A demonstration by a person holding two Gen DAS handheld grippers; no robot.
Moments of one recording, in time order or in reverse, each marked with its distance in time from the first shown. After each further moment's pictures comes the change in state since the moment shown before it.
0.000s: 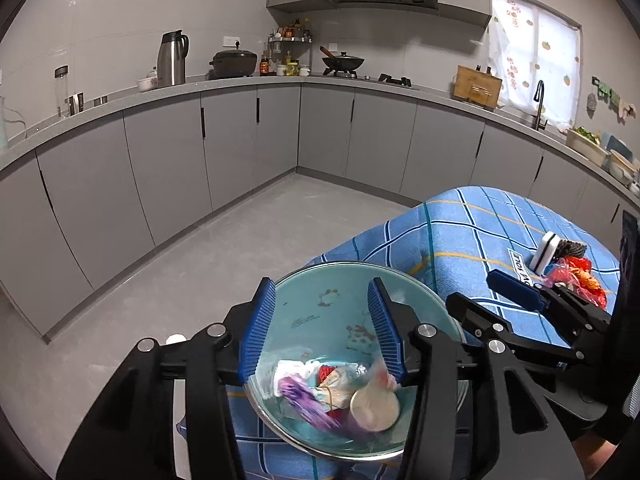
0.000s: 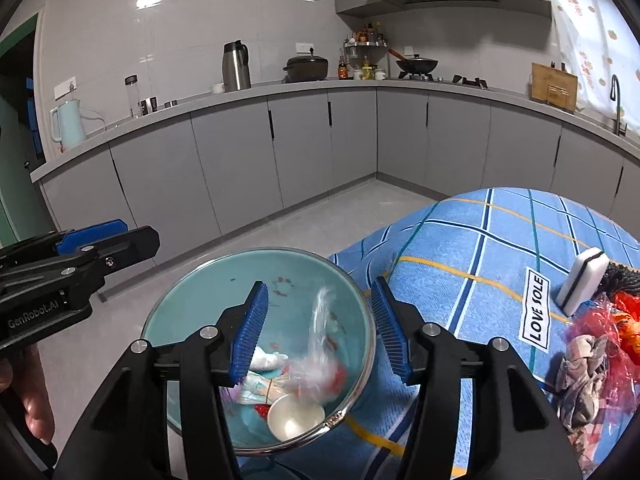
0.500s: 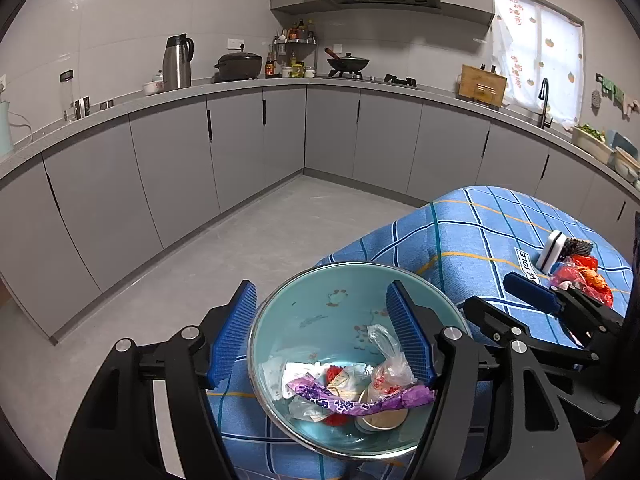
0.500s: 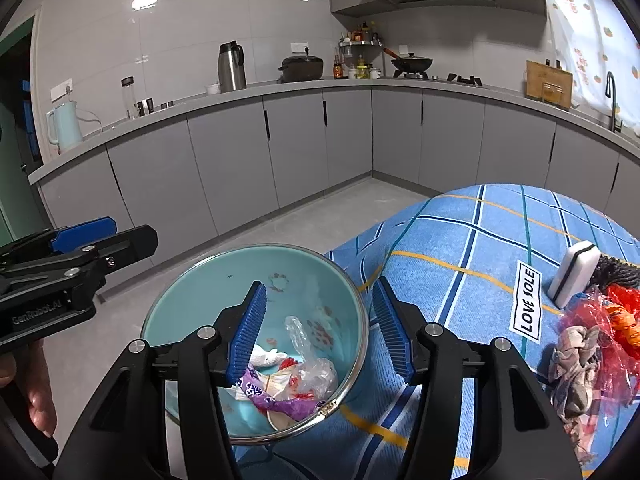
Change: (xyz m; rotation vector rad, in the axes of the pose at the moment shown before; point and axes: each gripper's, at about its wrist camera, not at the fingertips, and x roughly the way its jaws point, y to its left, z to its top) left arm -0.002 0.004 0.000 0.006 -0.005 0.021; right arm -0.010 -0.003 -0.002 0.011 0.000 -0.006
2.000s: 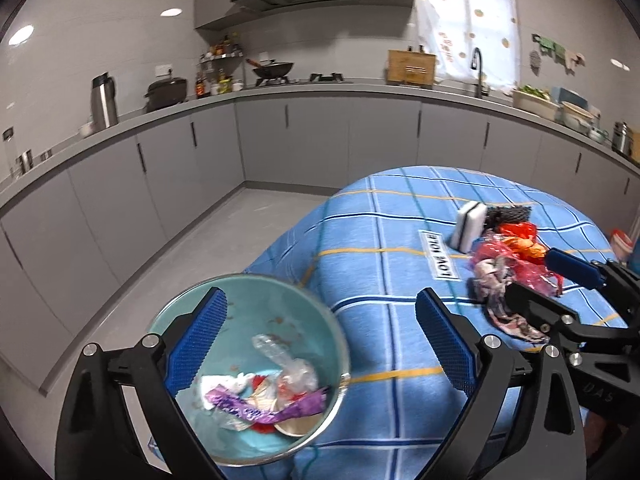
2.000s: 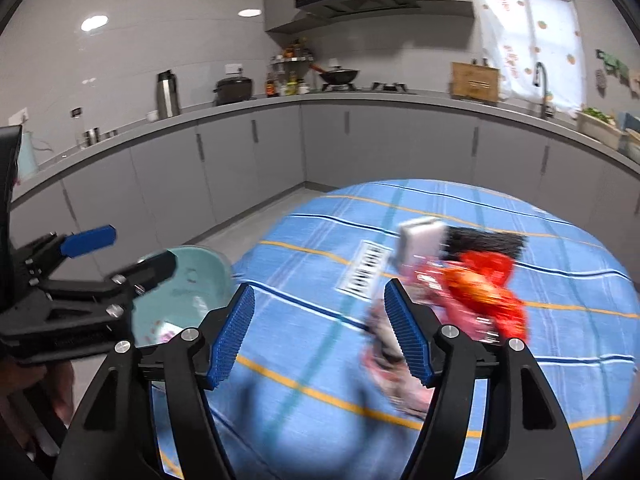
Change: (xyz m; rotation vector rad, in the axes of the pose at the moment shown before) left arm -0.005 -0.126 -0.004 0.192 -0.021 -0.151; right arm -0.105 -0.091 -0.031 0.096 -0.049 -0.224
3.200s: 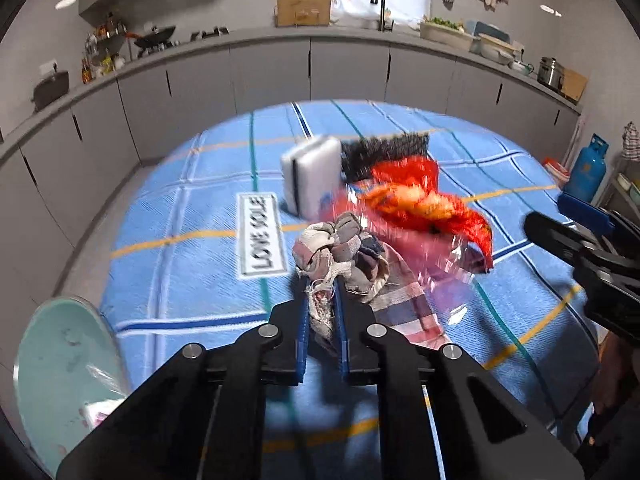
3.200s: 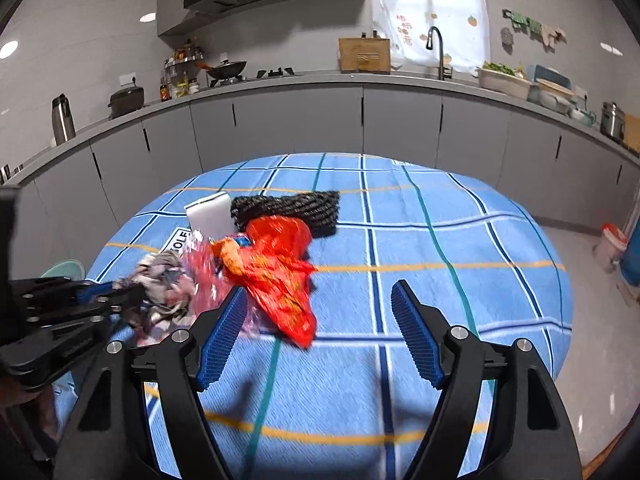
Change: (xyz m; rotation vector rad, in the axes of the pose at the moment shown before) left arm 0.086 -0.129 0.001 0.172 0.169 -0.298; right arm -0.011 -0.143 -0.024 0.162 0.047 -0.280
